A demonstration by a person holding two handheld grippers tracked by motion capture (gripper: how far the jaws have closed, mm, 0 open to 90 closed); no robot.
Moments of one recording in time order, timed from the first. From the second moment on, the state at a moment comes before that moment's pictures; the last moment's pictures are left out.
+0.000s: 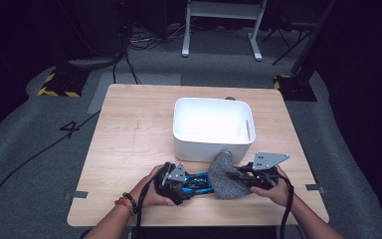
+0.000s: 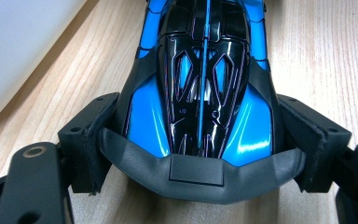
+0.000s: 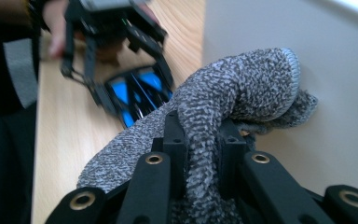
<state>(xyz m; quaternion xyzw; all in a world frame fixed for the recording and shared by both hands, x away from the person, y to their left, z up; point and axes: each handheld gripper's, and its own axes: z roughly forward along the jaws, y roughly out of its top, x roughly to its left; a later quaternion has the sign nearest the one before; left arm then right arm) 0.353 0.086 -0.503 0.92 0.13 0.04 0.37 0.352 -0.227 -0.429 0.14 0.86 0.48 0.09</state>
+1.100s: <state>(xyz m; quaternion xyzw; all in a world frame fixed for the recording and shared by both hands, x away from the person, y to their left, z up) 0.350 0.093 -0.500 0.92 0.15 0.05 0.36 0.361 -0.173 -0.461 0.14 0.88 0.44 0.06</state>
